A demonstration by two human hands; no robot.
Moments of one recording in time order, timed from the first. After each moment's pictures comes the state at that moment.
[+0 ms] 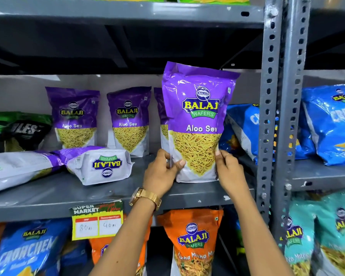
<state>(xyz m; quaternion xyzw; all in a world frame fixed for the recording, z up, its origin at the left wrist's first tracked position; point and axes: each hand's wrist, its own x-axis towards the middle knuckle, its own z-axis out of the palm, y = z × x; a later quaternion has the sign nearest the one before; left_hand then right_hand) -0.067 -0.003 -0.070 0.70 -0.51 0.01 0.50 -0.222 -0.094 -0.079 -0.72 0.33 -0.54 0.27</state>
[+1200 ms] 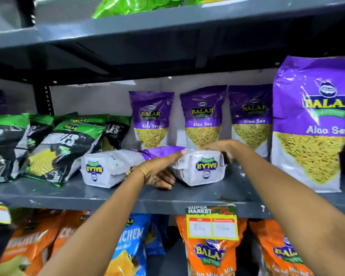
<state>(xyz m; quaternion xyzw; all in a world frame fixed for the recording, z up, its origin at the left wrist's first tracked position) 0.137 0.132 -0.023 0.78 -0.35 -0.28 0.44 0.022 -0.049 0.007 -0.84 0.35 -0.06 0.41</state>
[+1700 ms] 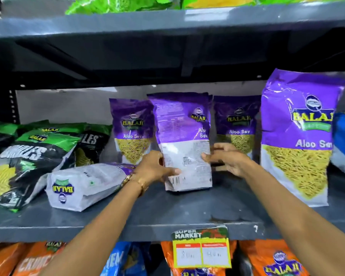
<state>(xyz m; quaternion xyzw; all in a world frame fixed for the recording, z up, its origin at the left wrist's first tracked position) 0.157 0.079 -0.018 0.70 -0.52 -0.09 0.49 -0.014 -0.084 -0.010 -0.72 0.23 -0.34 0.56</state>
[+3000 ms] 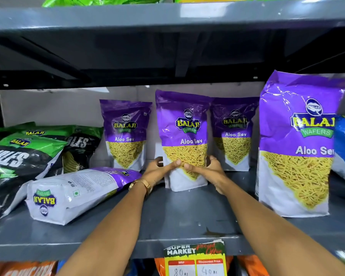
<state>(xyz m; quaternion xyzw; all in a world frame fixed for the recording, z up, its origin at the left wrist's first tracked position) 0.198 -0.012 -0.054 0.56 -0.47 -0.25 0.63 0.032 -0.112 -0.055 -0.69 0.25 -0.45 0.51</state>
